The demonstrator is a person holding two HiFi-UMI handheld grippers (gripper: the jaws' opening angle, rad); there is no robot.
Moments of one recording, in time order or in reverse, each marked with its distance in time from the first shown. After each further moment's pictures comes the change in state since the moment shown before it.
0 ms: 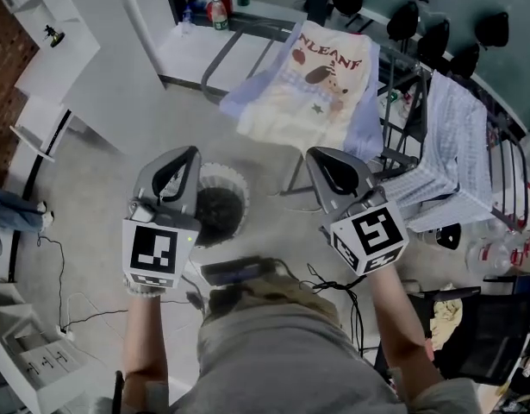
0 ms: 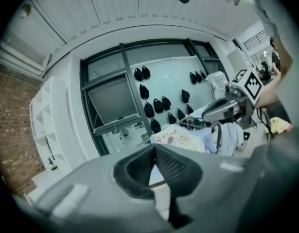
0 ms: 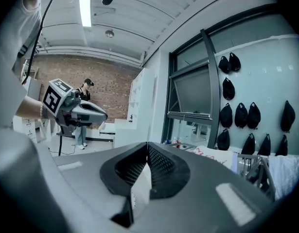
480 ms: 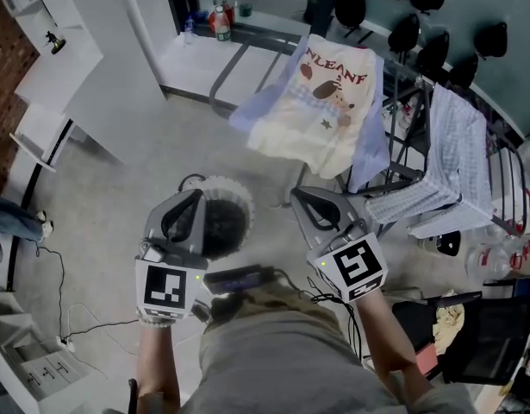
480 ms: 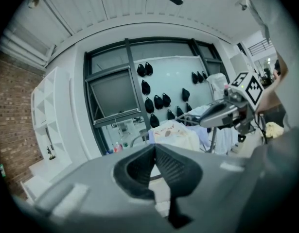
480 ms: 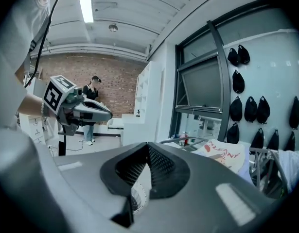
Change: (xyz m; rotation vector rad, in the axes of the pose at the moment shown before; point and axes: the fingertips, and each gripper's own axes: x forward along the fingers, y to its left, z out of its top) left arm -0.032 0.002 -0.043 -0.108 0.054 -0.016; right arm 0.023 0.062 -0.020 -0.004 0.068 0.066
